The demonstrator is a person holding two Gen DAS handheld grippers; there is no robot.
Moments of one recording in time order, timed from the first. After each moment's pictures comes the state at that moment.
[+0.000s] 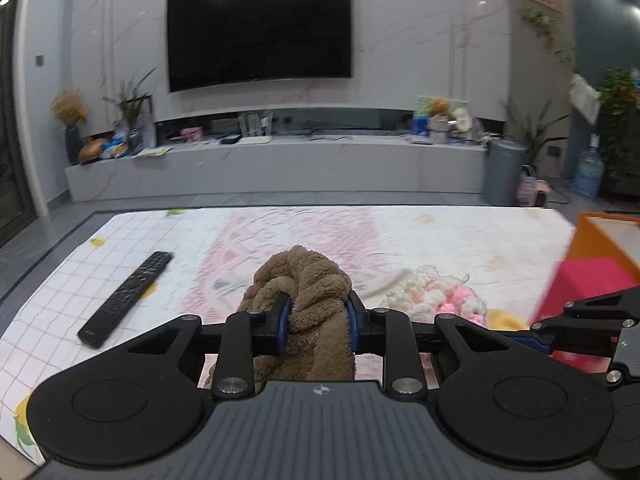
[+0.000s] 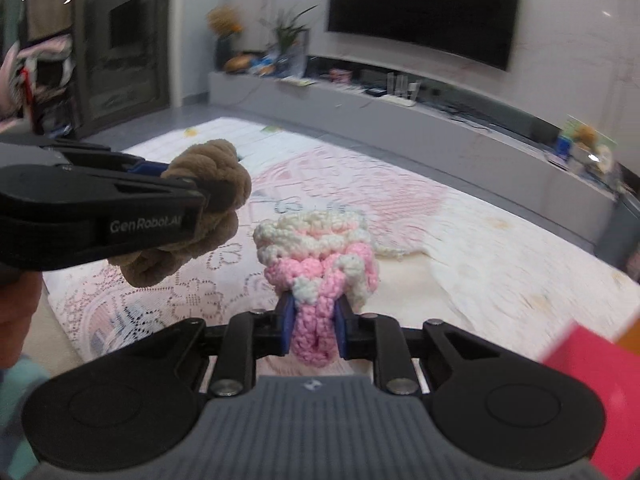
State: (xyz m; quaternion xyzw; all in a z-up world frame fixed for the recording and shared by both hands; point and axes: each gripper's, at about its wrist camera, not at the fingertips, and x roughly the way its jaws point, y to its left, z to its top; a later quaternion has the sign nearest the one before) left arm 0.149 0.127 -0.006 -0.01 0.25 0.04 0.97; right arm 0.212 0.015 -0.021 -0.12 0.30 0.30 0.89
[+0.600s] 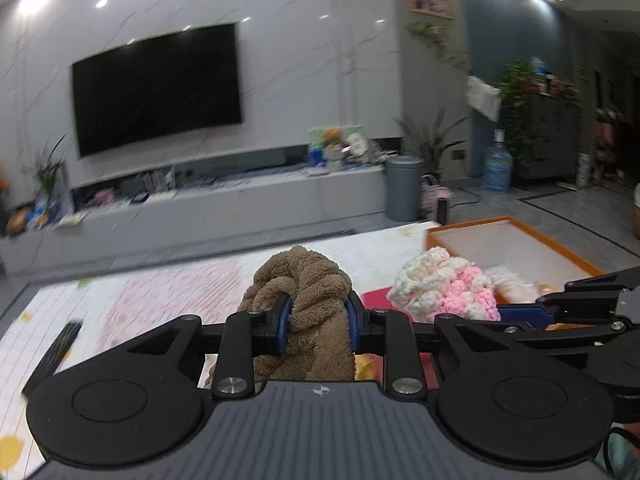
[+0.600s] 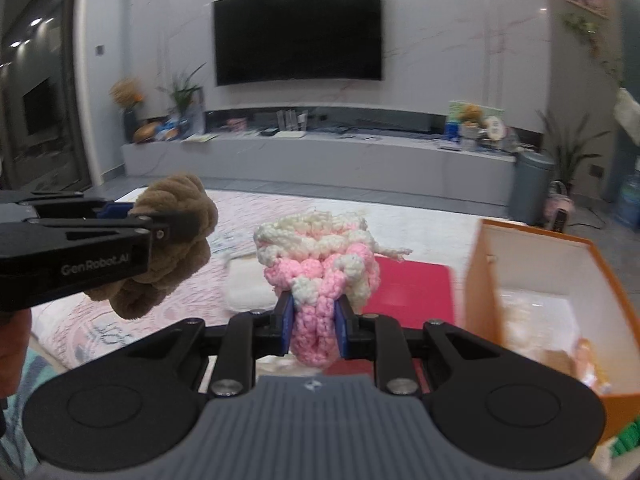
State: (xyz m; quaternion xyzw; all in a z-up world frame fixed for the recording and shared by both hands) left arm 0.118 -0.006 0.034 0.05 0.20 -0.09 0.98; right arm 0.141 -0.153 0.033 -0.03 0.27 0.17 0.95
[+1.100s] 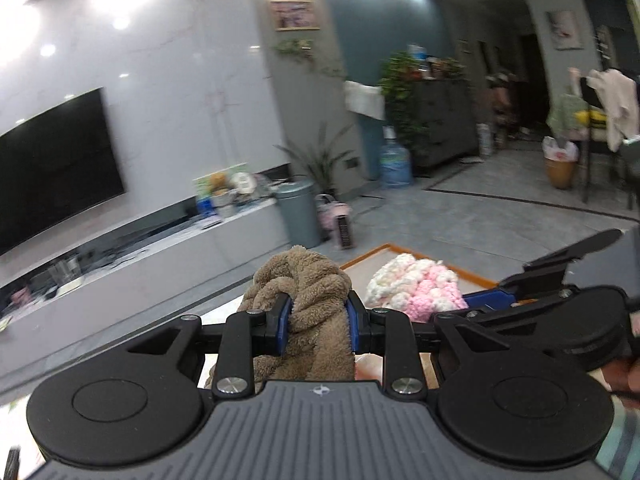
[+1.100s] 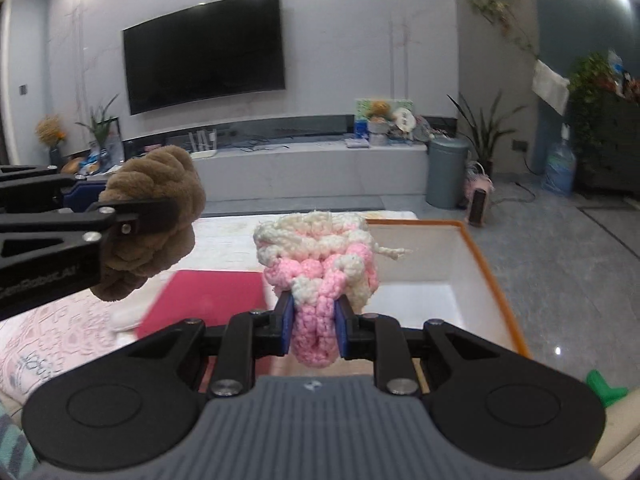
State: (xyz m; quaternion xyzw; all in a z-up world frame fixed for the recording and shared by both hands) left arm 0.168 -0.141 0.045 0.16 0.15 -0.24 0.95; right arm 0.168 -0.285 0.044 0.02 0.27 0.07 0.96
